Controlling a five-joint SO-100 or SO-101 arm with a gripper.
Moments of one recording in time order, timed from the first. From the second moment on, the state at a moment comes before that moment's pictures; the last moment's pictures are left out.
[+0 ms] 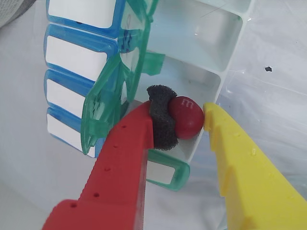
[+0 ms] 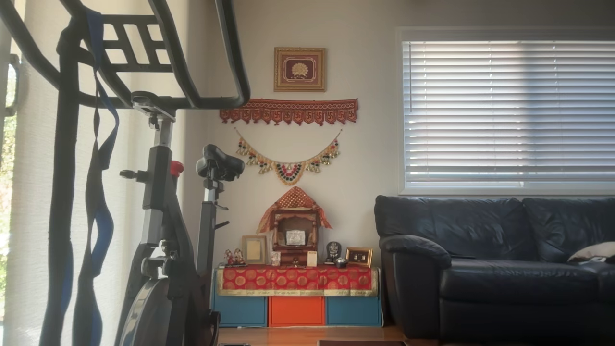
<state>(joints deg) -8.1 85.2 75.3 63.8 -6.6</state>
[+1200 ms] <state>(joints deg) -9.2 89.9 80.6 64.7 -6.4</state>
